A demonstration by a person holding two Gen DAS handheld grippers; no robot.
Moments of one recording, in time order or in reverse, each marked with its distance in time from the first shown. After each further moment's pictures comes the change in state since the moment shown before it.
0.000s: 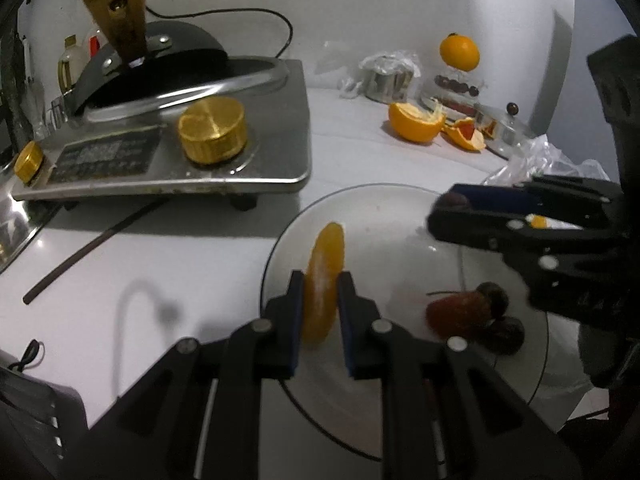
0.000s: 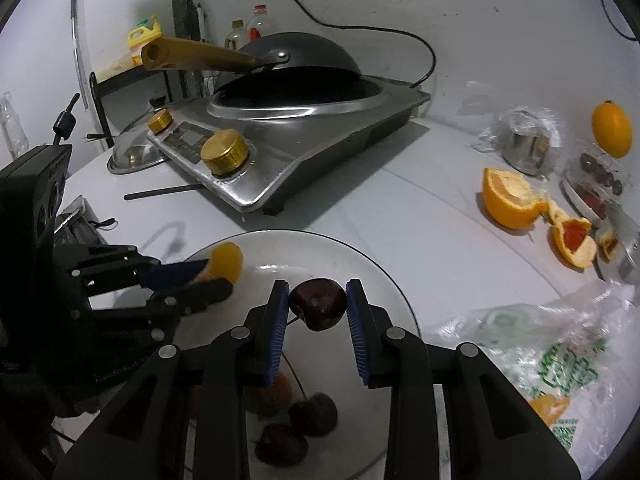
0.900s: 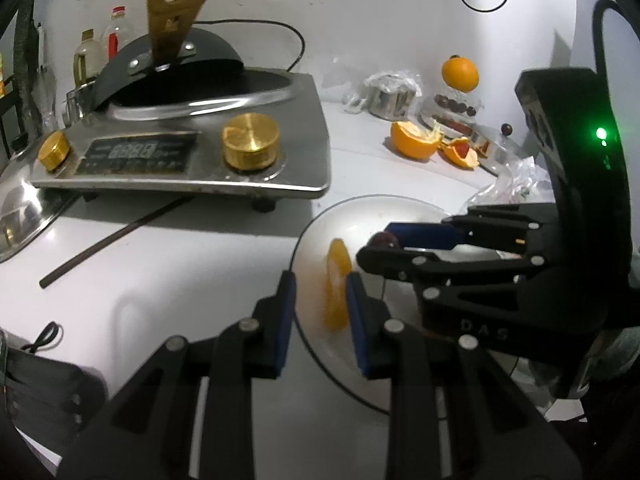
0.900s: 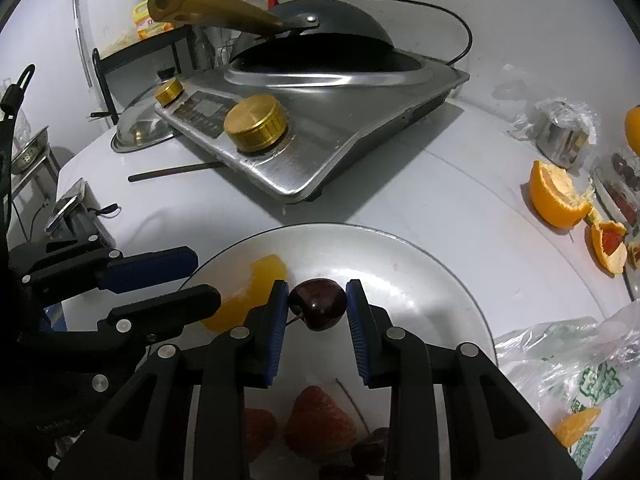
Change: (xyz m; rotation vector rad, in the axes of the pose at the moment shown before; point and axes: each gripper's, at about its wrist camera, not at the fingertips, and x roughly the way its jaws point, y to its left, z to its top) left arm -0.033 0.014 -0.006 -0.047 -0.036 -0.020; right arm 0.037 0.030 0.009 -0.015 0.103 0.036
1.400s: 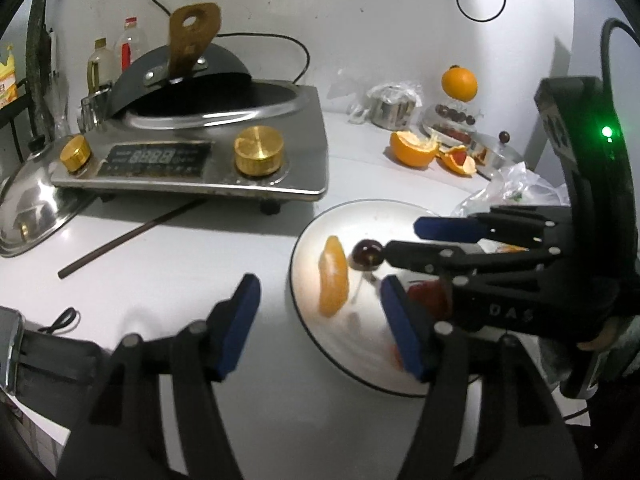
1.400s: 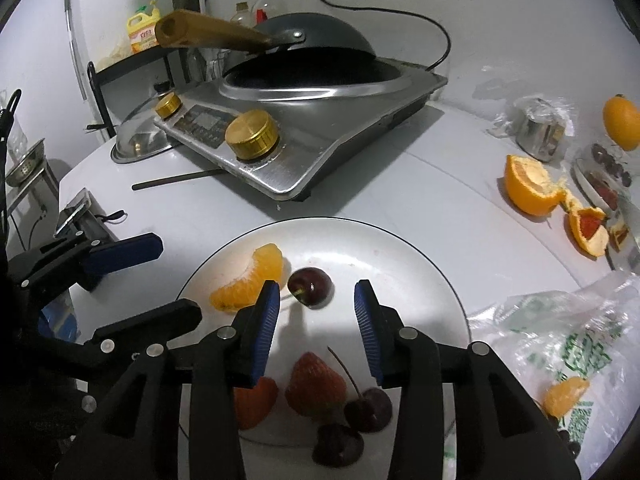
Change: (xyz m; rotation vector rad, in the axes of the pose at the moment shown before) left arm -0.024 -0.009 -0.008 -0.009 -0.040 0.028; right arm -0.033 -0.004 -0.010 0.037 -0.038 -0.032
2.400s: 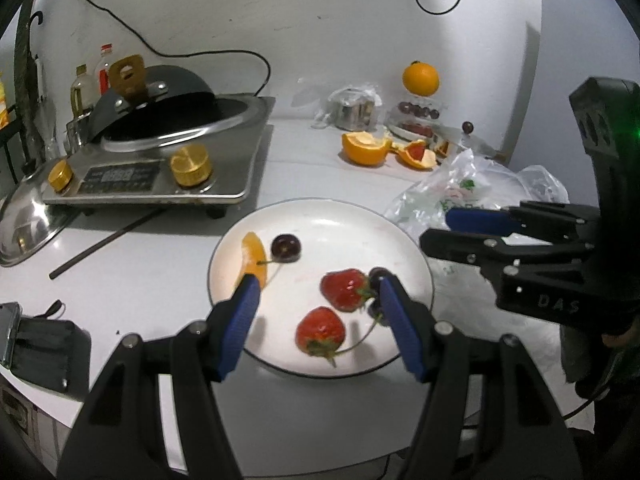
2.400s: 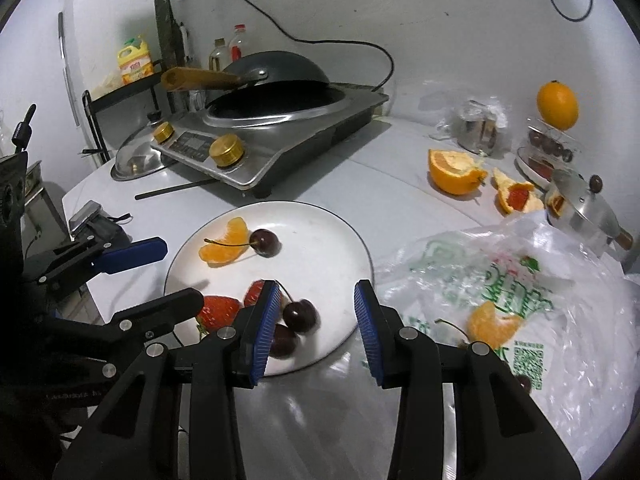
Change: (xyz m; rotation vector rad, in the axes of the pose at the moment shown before) left arm -0.022 -0.069 -0.010 0.068 -0.019 -0.023; right arm -0.085 -0.034 -0.050 0.061 -0.094 -0.060
